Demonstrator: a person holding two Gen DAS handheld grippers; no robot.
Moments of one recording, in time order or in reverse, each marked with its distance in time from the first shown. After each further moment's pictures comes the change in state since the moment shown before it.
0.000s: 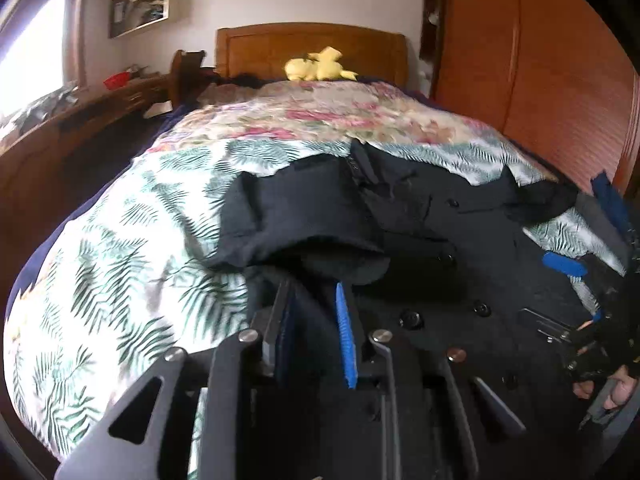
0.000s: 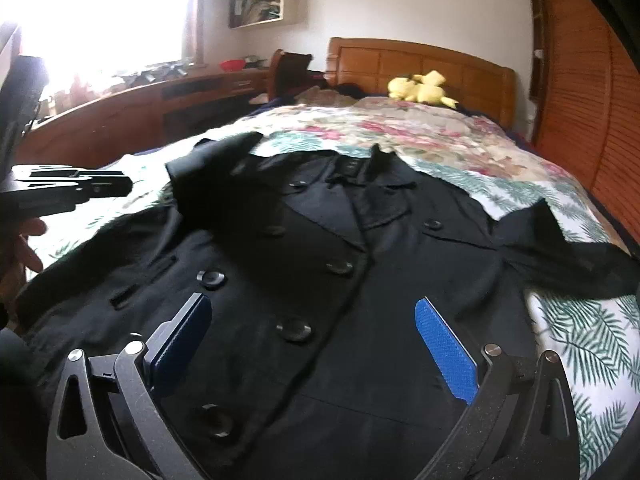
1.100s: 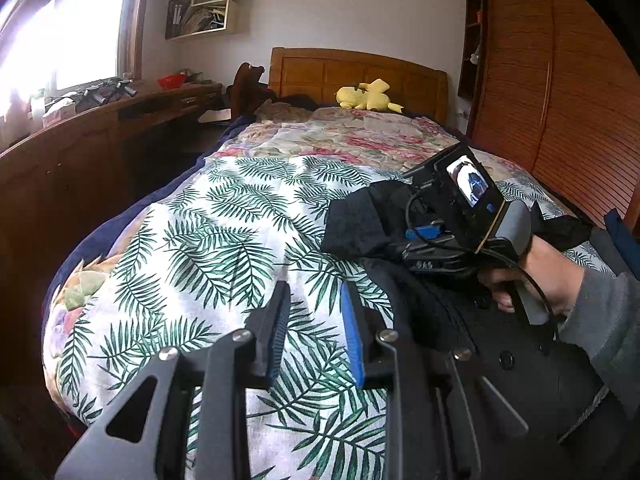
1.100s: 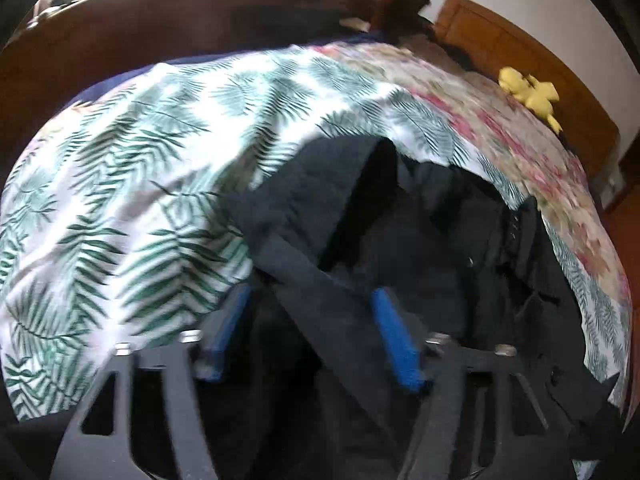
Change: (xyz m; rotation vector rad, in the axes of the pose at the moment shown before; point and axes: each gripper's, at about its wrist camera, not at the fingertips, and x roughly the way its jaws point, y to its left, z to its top) left arm -0.078 0.112 -0.038 -0.088 -0.093 0.082; right arm 0.203 0.148 0.117 -0.293 0.319 0.051
